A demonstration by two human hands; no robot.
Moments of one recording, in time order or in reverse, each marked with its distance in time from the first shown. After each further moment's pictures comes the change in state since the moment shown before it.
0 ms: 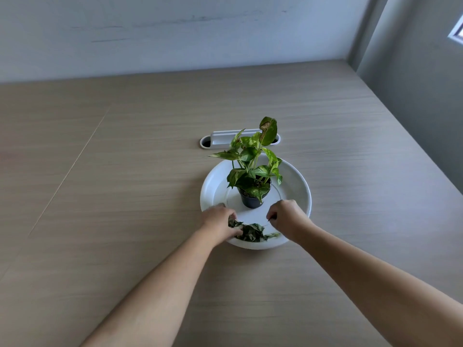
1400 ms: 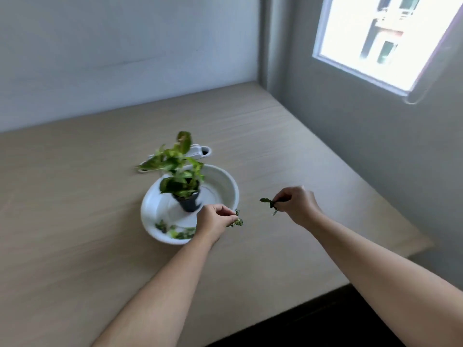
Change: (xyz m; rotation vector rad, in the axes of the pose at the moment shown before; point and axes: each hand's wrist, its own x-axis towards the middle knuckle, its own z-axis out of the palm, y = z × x) left_hand -0.055 0.142 0.024 -0.834 0.102 0.028; right_hand -0.153 0.096 -0.086 0.506 0.428 0.312
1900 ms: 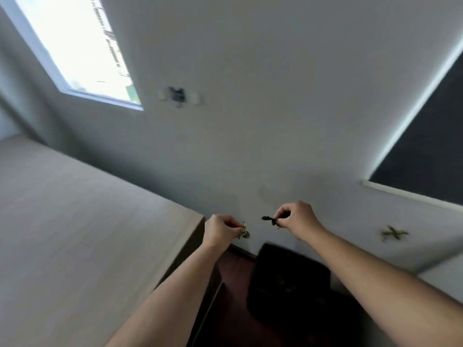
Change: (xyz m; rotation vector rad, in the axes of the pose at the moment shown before) left_hand -0.184 0.132 0.440 0.334 -0.726 0.382; right_hand -0.235 0.309 -0.315 0.050 0.544 0.502
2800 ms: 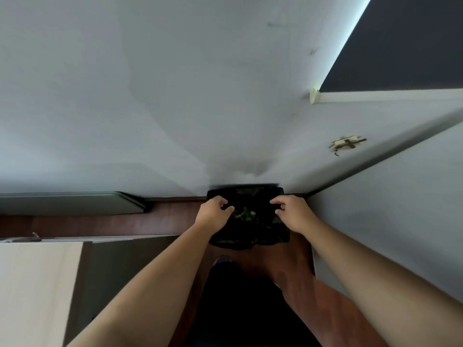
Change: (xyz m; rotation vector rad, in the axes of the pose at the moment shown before) left_hand 0.123 -0.057 0.215 0.566 -0.649 -0.091; right_hand 0.029 0.250 0.039 0.022 -0.111 0.600
